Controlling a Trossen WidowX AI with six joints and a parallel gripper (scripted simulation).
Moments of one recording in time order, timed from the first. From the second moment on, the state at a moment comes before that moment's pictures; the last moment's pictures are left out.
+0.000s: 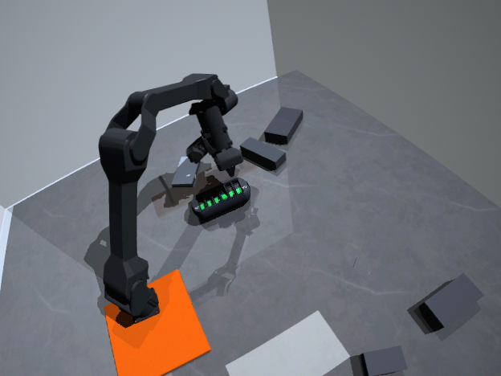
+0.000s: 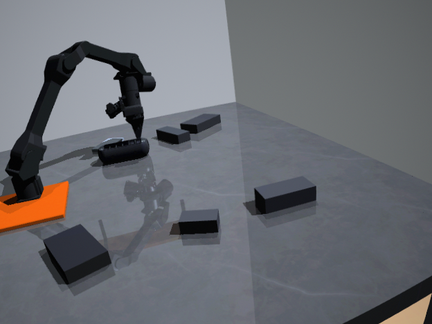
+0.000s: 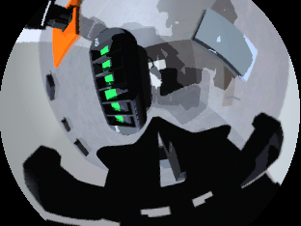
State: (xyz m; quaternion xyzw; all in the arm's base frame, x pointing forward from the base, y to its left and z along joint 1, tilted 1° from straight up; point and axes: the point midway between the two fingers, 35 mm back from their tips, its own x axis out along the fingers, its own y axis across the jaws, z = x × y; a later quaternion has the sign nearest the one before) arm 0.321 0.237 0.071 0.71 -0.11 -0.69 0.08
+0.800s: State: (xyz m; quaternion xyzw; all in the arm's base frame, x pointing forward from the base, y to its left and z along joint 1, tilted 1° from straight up) arm 0.322 0.237 0.040 0.71 -0.11 -0.69 0.08
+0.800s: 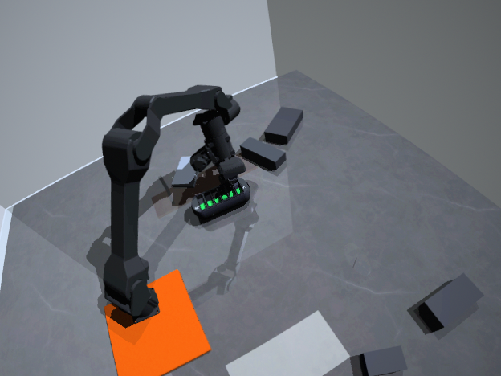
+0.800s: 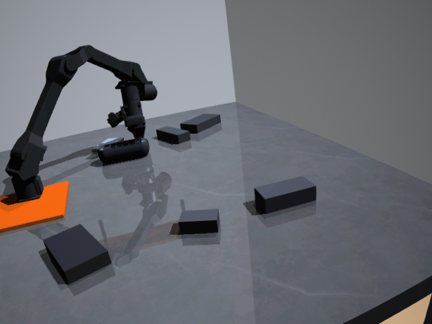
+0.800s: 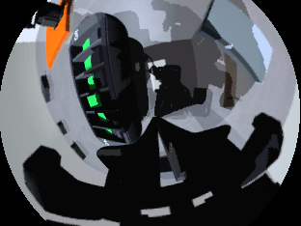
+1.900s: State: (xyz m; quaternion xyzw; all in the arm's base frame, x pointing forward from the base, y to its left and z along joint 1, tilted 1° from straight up) arm 0.321 0.226 0.039 0.71 -0.11 -0.69 0.08
